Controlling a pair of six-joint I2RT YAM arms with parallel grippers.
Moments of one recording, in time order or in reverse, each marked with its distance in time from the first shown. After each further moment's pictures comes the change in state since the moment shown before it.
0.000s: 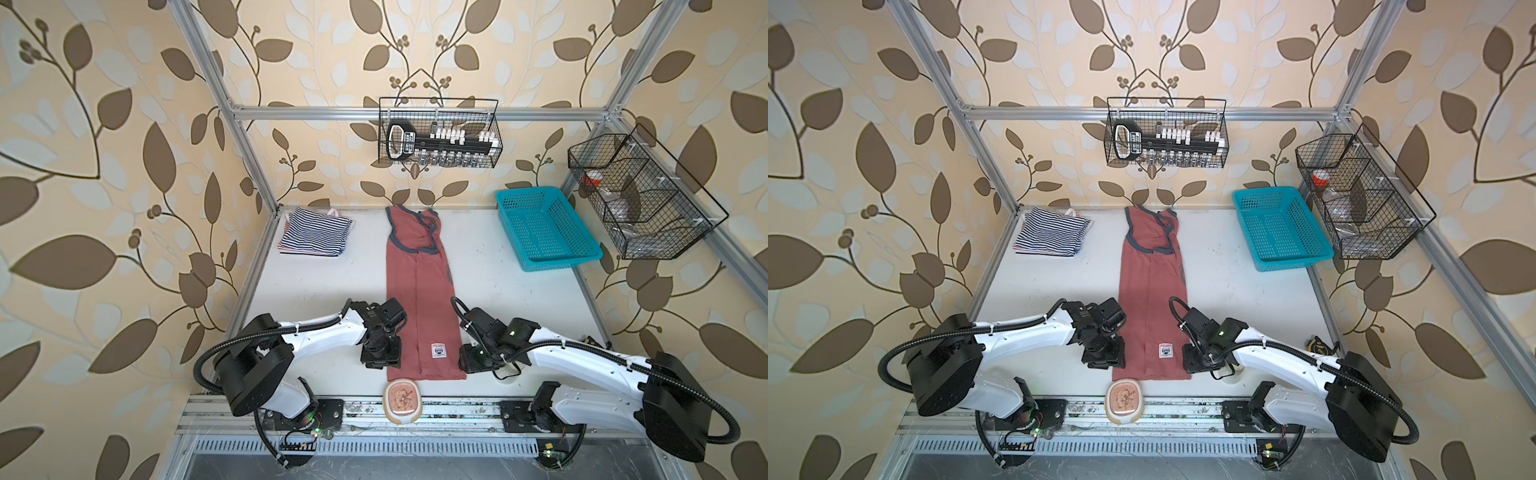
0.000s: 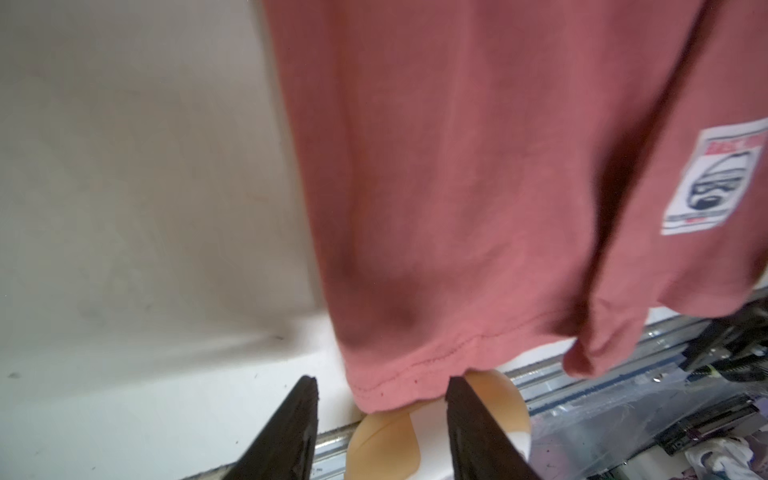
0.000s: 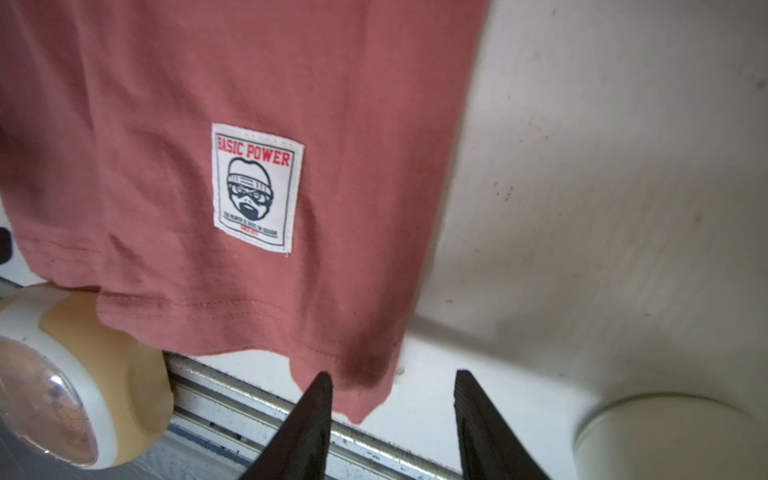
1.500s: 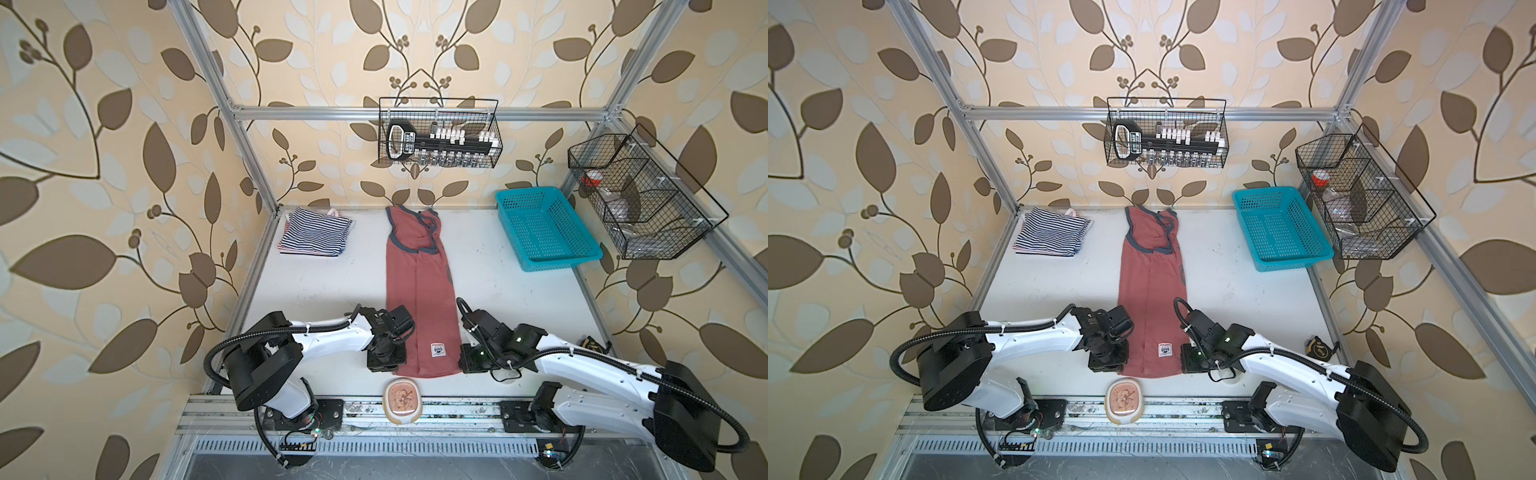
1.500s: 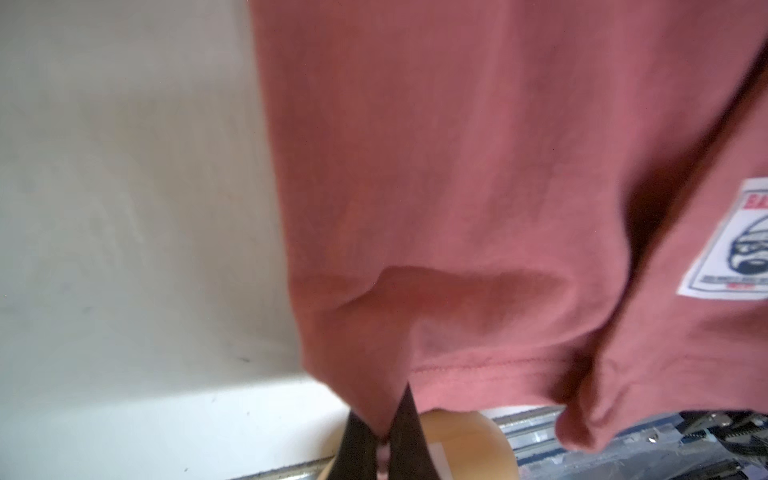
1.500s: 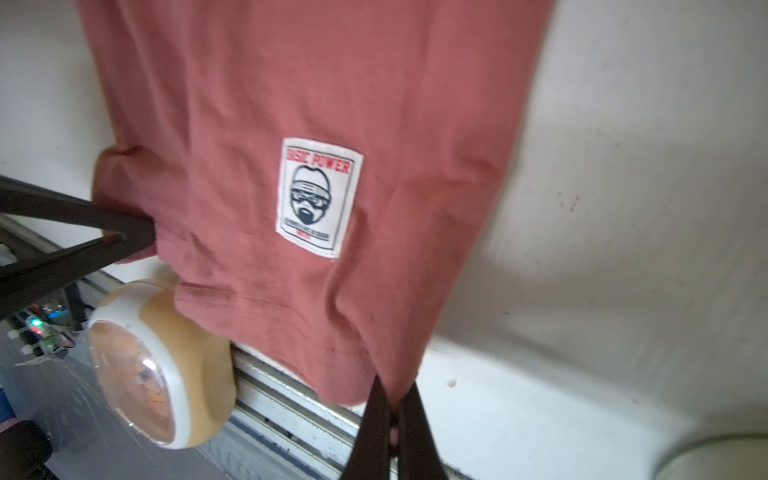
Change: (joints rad) left arm -0.069 0.026 0.026 0.036 -0.097 -0.179; right arm 0.006 -0.087 -0.034 0.098 -0.053 0.061
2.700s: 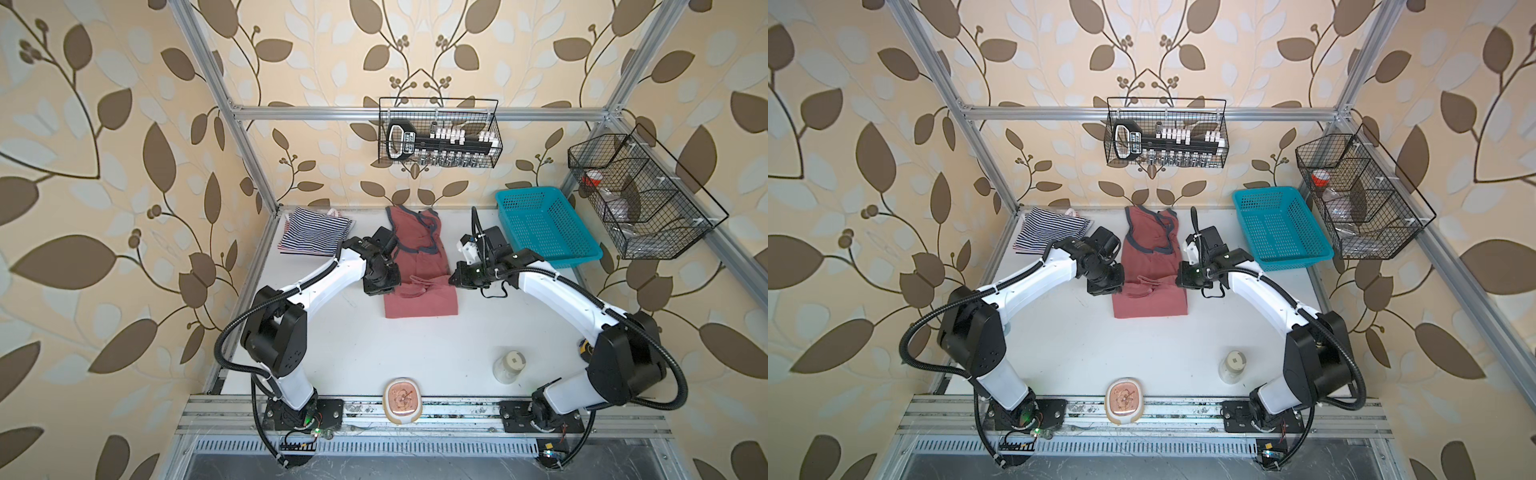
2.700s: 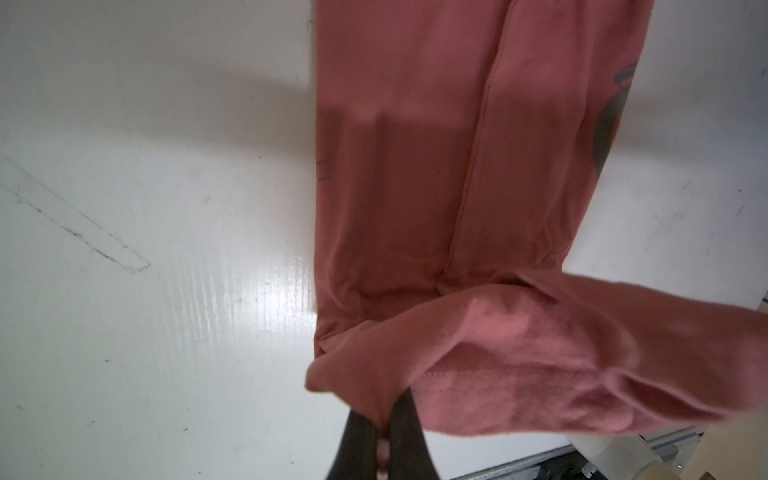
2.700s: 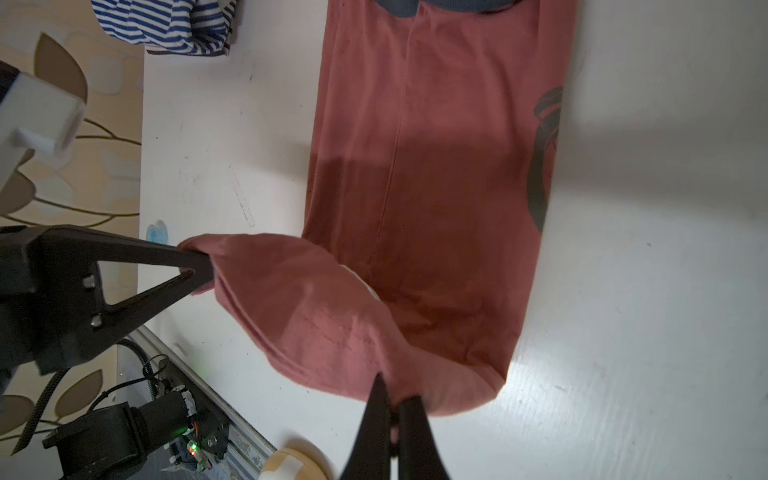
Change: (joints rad) left arm 0.423 0.225 0.620 -0.240 -0.041 0.349; right arm -0.459 0.464 0.647 -0.024 -0.182 -0.347
